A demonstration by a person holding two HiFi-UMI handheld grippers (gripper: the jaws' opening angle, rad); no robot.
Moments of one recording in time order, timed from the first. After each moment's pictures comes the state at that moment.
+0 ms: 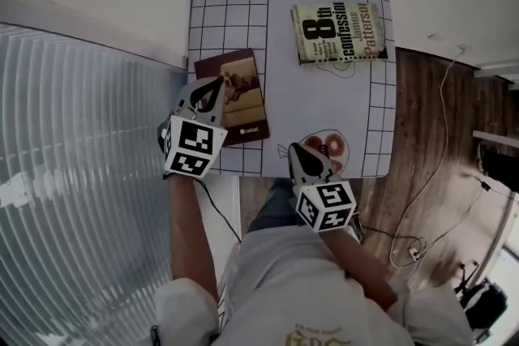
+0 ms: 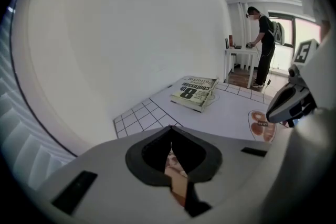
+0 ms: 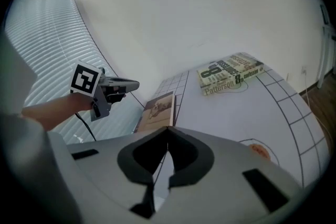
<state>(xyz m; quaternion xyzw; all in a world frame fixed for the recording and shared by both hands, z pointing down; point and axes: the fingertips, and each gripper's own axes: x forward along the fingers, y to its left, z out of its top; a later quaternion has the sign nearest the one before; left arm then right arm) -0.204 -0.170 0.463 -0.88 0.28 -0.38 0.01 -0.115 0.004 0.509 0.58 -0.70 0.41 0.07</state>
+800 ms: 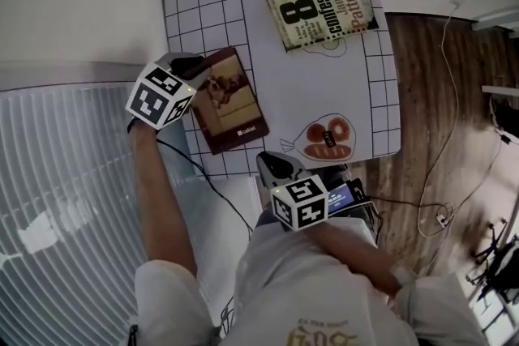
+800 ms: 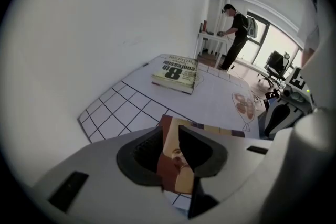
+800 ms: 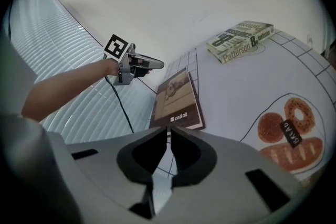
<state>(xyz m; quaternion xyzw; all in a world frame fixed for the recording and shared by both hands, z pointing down) -0.189 -0.221 0.510 -0.86 0.07 -0.50 -0.04 -0.202 0.007 0.538 0.52 -0.69 0.49 0.05</state>
